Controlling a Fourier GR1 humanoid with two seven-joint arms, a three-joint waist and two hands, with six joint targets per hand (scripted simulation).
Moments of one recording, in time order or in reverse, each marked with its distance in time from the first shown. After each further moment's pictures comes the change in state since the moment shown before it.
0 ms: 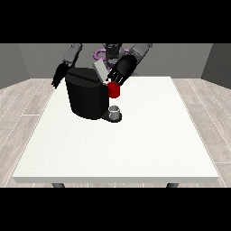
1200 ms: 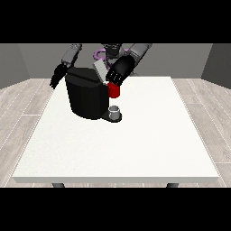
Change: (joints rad) left arm -0.030 0.024 -0.015 0.020 -0.060 0.087 -0.048; right arm -0.005 -0.010 -0.013 0.005 -0.005 0.007 -0.013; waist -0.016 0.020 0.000
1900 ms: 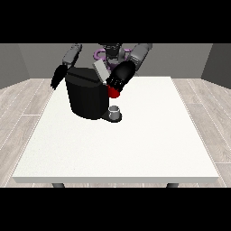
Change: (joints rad) left arm 0.006 0.044 -0.007 0.023 -0.047 0.060 -0.079; right arm 0.005 0.014 0.017 -0.043 0.009 -0.009 0.015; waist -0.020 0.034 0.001
